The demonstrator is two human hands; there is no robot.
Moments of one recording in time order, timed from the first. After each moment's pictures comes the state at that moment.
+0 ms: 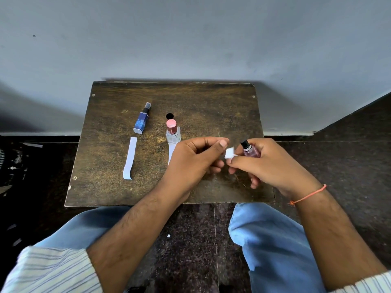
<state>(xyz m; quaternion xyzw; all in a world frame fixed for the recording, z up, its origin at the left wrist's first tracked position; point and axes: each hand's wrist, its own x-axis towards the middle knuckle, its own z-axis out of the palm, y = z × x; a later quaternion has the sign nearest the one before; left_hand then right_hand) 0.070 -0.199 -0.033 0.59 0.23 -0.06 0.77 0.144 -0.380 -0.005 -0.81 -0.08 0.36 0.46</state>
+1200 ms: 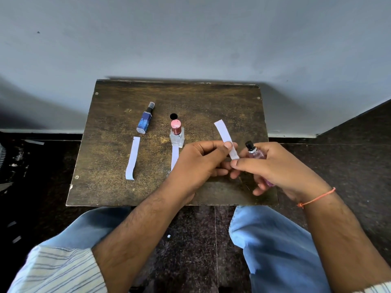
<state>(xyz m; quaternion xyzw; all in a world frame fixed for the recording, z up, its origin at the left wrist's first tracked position) 0.074 -0.199 -0.043 0.57 0.21 -0.11 0.78 0.146 -0.377 -0.001 -0.78 -0.03 0.41 0.47</state>
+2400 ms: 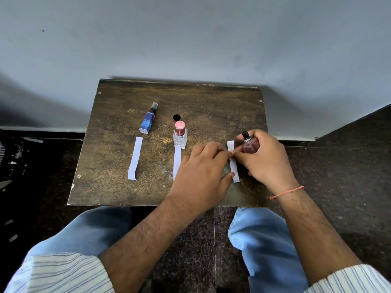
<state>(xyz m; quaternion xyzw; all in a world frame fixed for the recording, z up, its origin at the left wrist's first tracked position) 0.057 -0.201 -0.054 0.97 0.00 -0.02 0.25 0.156 -0.357 -0.051 -0.91 -0.03 0.15 0.39</state>
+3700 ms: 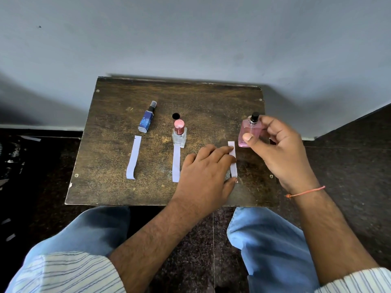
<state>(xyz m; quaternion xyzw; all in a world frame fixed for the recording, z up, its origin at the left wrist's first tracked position) 0.056 -0.213 -0.062 0.98 -0.01 -0.04 0.20 0.165 -0.375 -0.039 -0.82 -0.09 0.11 0.56</state>
